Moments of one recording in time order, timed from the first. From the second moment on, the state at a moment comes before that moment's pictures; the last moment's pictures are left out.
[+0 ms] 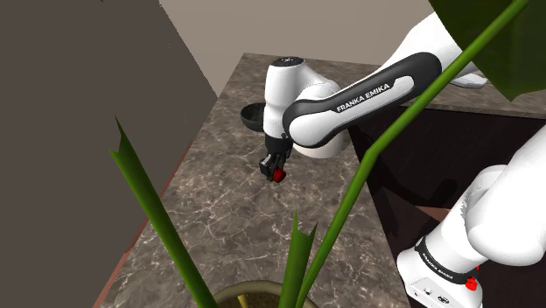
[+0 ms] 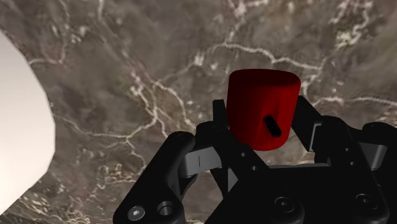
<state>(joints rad) 0.12 -0.01 0.30 -2.30 -0.02 2.29 0.23</state>
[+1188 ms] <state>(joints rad) 0.11 -0.12 0.30 -2.20 0.02 2.09 0.19</state>
